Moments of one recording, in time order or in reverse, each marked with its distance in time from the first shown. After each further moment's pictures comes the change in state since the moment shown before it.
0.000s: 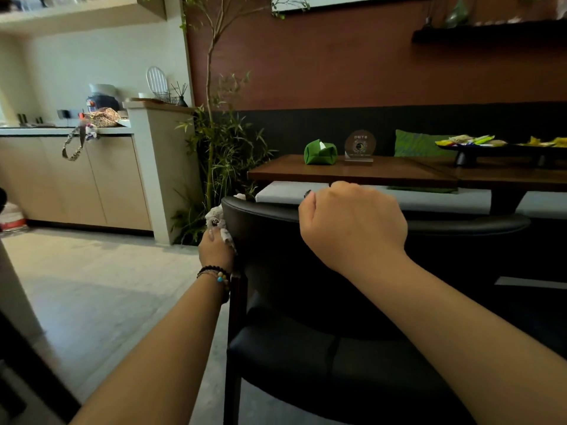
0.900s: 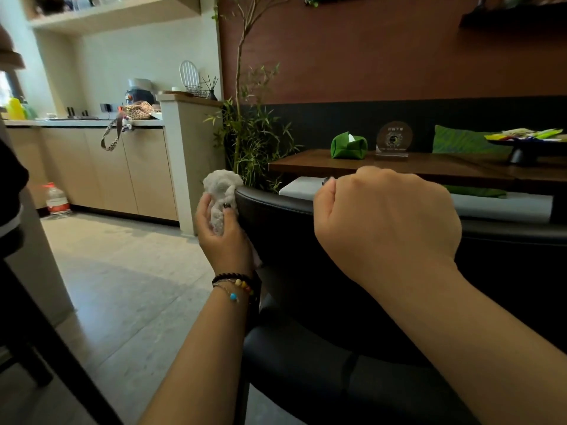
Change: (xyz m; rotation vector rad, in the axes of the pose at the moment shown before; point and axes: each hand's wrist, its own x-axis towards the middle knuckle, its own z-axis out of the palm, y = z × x) left_hand -0.039 0.018 0.012 -0.433 0.285 0.326; right_hand 0.001 0.007 0.030 0.089 0.277 -0.076
